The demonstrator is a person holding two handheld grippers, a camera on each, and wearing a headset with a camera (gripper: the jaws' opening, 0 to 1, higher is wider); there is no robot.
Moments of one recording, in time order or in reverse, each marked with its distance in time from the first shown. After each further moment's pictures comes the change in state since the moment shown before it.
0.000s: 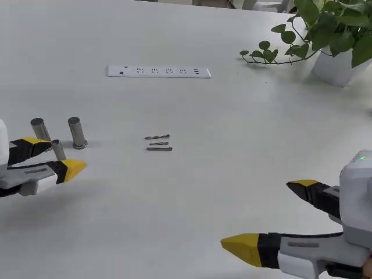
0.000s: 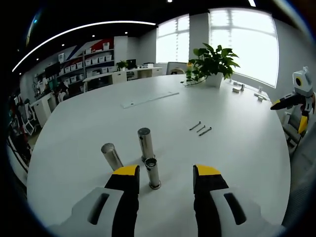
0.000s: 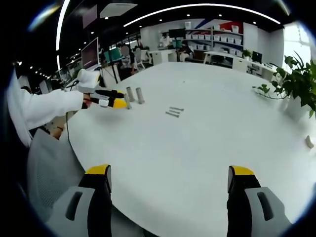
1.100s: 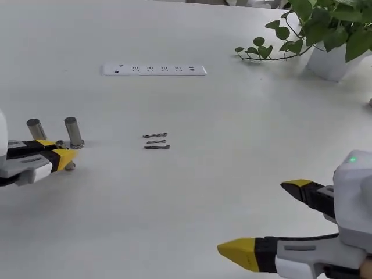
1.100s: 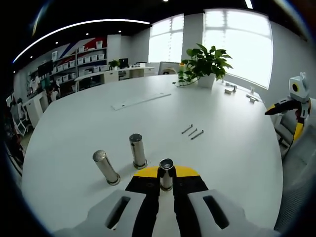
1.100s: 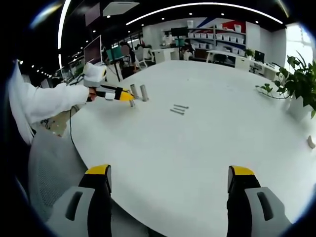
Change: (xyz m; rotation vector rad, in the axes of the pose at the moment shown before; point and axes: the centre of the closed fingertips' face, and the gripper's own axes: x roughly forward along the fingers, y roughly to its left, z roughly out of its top) left arm -0.003 -0.023 0.016 0.000 -0.024 -0.138; right arm 0.000 0.010 -0.004 -0.010 0.012 0.017
